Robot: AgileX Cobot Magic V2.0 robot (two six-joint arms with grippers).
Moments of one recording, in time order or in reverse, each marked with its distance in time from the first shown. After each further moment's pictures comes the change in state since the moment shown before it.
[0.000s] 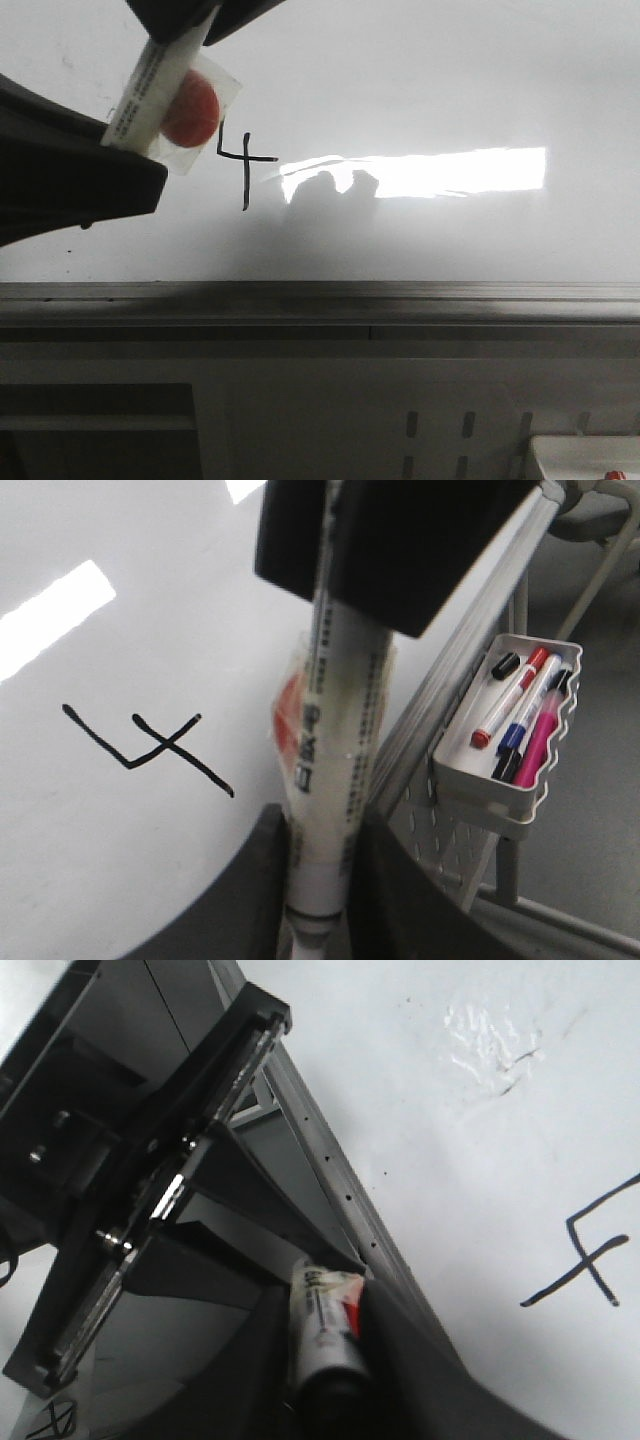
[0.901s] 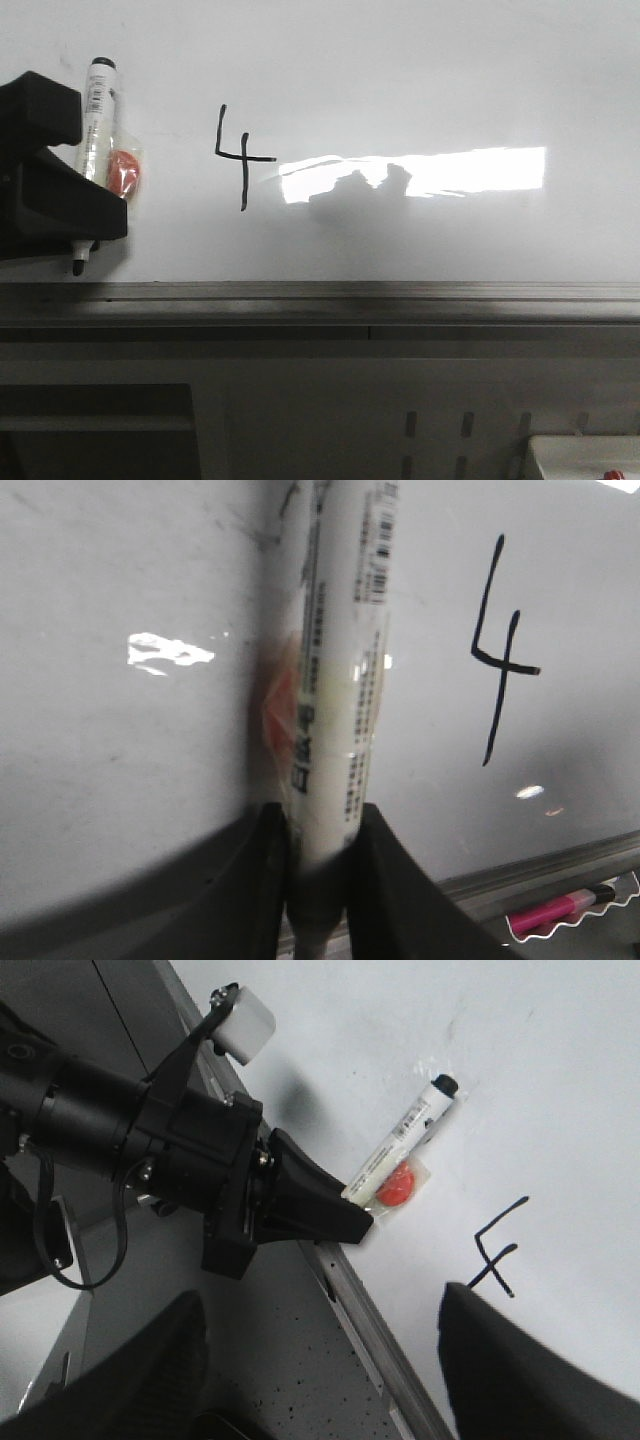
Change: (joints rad) left arm 0.006 0.140 -0.074 -0.813 0.216 -0.139; right arm -0.062 -0.145 0.000 -0.012 0.052 0.000
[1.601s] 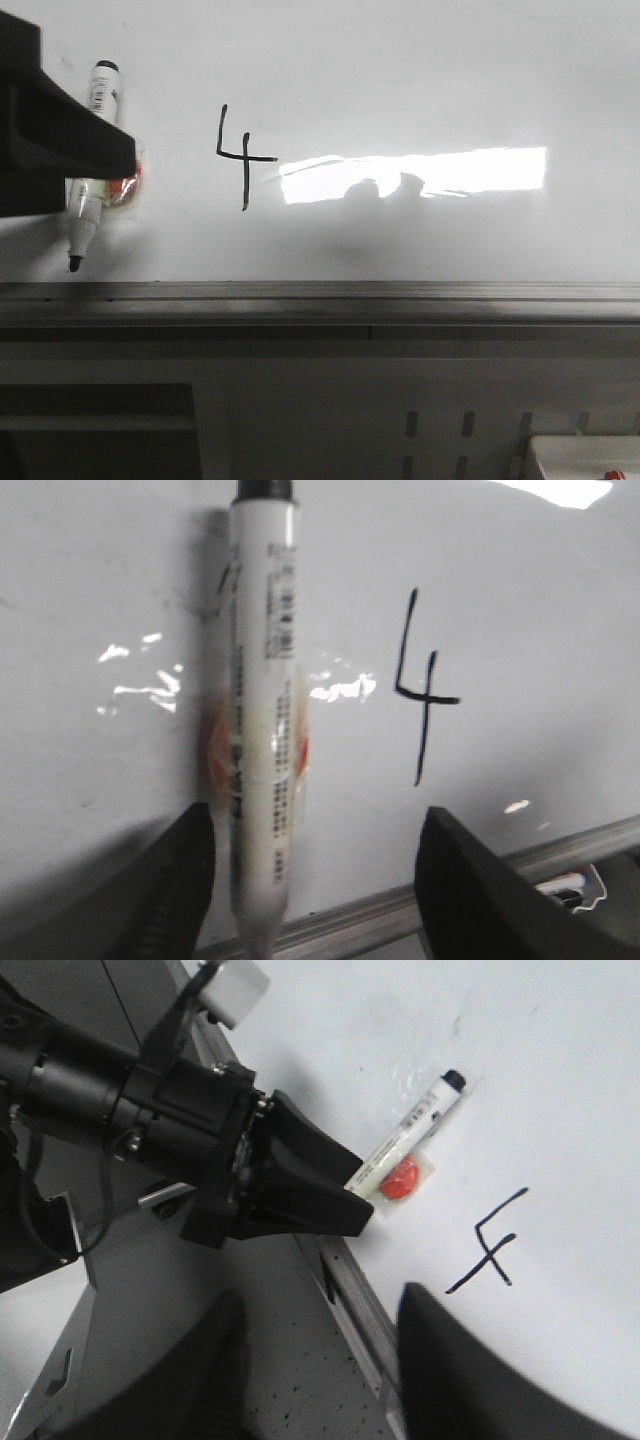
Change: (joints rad) left arm 0.000 -0.119 -0.005 0.063 0.037 0.000; right arm -0.006 -0.078 0.048 -0.006 -0.023 0.000
